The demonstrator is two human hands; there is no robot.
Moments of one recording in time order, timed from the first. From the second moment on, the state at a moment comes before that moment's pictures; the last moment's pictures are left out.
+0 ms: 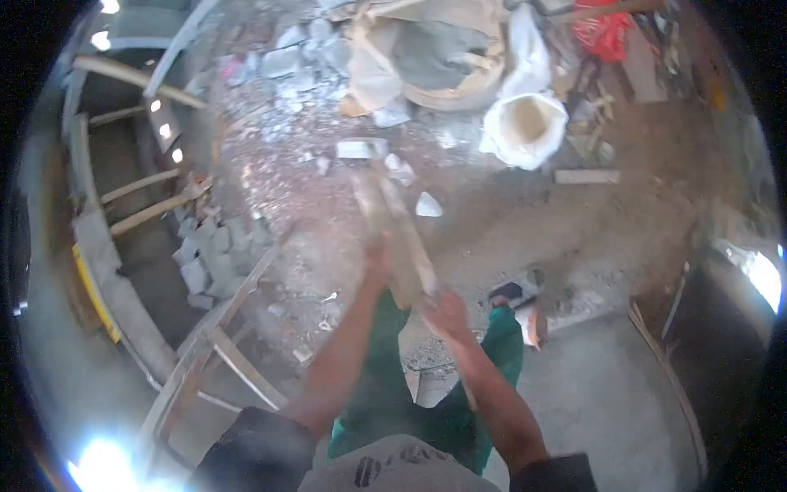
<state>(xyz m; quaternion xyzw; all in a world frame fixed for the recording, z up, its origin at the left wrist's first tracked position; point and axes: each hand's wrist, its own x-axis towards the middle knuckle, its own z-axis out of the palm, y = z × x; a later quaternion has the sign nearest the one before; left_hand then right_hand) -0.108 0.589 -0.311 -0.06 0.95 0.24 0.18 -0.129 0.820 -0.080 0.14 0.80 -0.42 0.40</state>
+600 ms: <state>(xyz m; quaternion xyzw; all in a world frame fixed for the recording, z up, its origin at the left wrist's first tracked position) -0.218 0.342 -0.285 0.16 0.90 -0.08 0.40 -0.221 0.794 -0.157 0.08 0.85 -0.41 0.32</state>
